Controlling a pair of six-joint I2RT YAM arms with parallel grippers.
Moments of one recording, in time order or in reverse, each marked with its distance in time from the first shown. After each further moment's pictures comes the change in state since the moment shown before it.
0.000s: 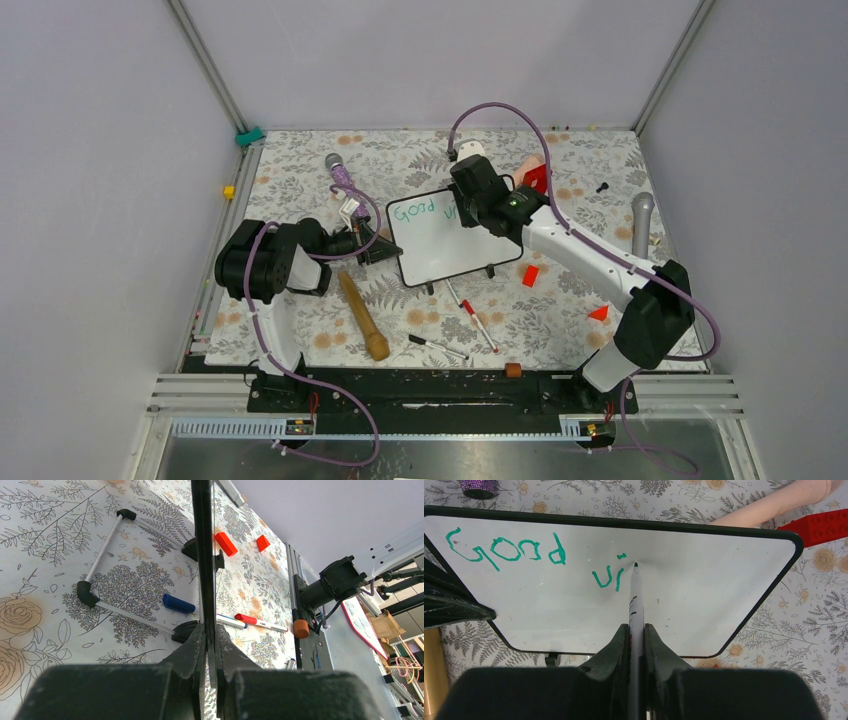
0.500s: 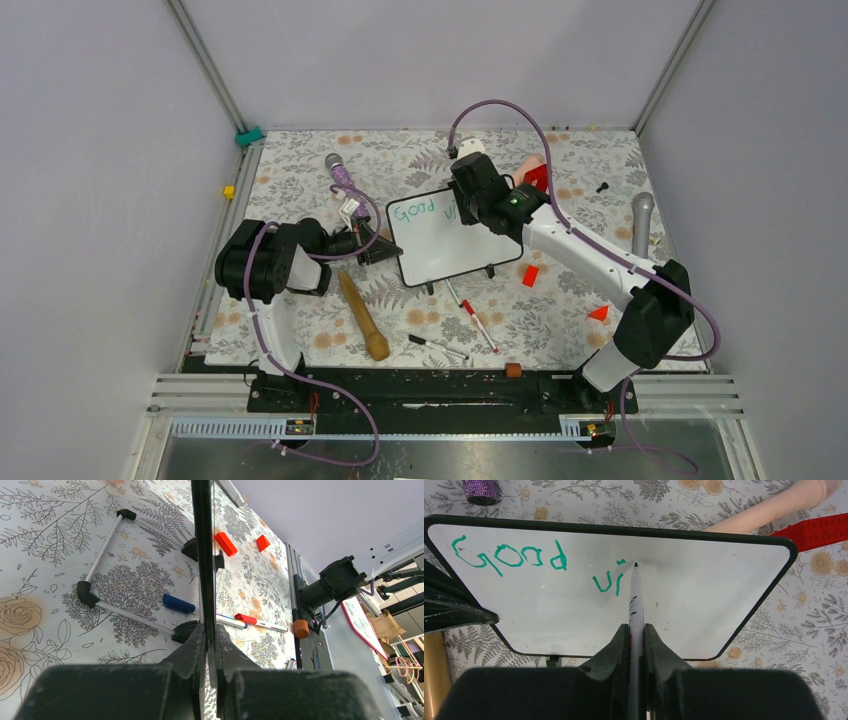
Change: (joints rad) left arm 0.000 0.000 0.000 0.000 0.000 0.000; right arm -0.004 0.006 0.016 -0.001 0.000 -0.003
